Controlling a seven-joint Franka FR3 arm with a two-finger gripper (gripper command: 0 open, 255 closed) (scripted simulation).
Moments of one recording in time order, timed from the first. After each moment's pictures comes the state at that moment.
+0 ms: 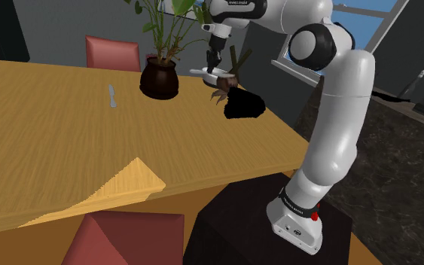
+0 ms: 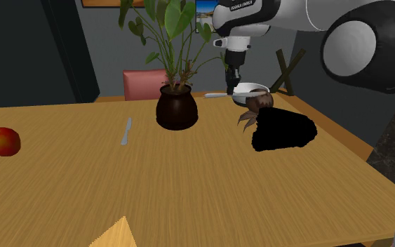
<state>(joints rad) -0.13 0.36 -0.19 -1.39 0.12 1.75 -1.43</state>
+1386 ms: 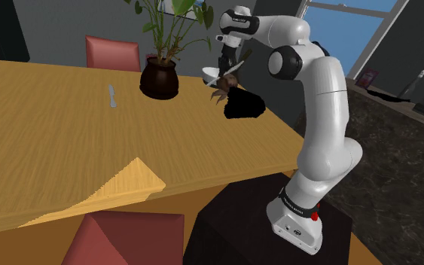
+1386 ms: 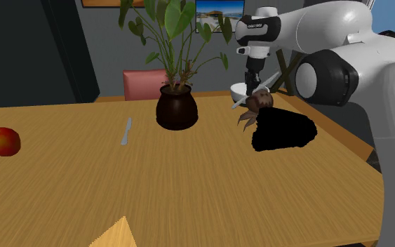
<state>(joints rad) -0.34 0.66 -0.22 -1.03 0.19 1.69 -1.63</state>
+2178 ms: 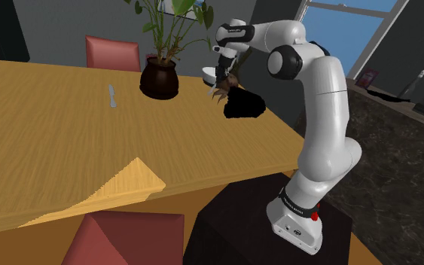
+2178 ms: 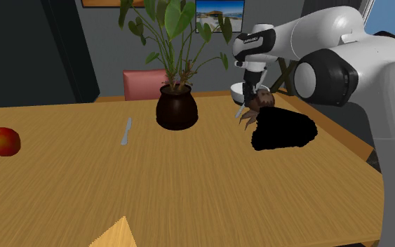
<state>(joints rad) -0.31 0.65 -0.23 -1.20 0.21 1.86 -1.65</state>
